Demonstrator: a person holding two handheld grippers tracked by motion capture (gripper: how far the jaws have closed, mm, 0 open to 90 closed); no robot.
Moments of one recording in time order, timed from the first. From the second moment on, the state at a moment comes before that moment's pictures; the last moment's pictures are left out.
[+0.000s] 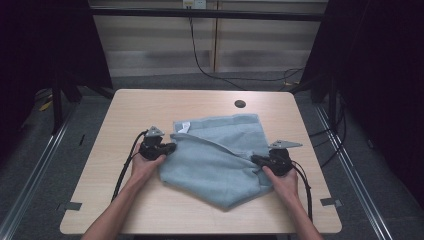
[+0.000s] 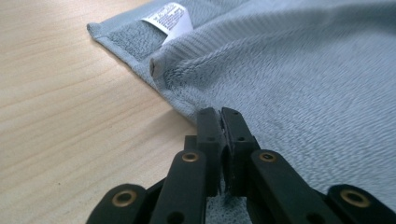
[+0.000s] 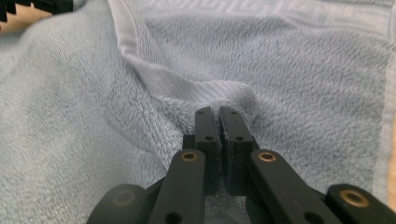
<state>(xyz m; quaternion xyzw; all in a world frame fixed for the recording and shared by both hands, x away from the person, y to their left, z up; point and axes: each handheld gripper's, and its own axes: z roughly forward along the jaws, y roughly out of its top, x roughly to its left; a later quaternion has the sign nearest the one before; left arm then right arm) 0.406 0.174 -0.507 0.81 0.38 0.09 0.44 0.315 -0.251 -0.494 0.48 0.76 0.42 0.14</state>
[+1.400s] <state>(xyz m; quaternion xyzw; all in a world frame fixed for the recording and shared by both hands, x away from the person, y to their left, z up) 0.223 0.250 -0.473 0.82 0.28 0.02 0.50 0.147 -0.235 -0.468 0.41 0.77 0.48 0.06</state>
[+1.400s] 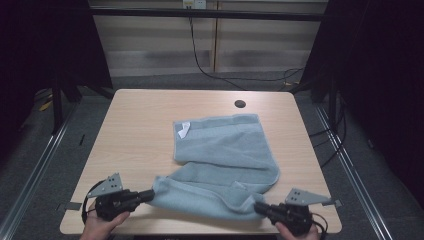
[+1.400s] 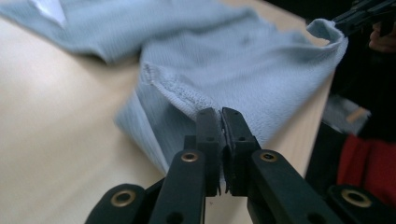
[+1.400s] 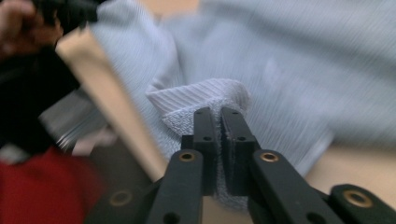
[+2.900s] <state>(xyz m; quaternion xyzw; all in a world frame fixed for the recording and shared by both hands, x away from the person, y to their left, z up) 0.247 0.221 -0.482 0.84 0.27 -0.06 0.47 0.142 -0.248 -0.473 0.44 0.79 0.42 0.06</state>
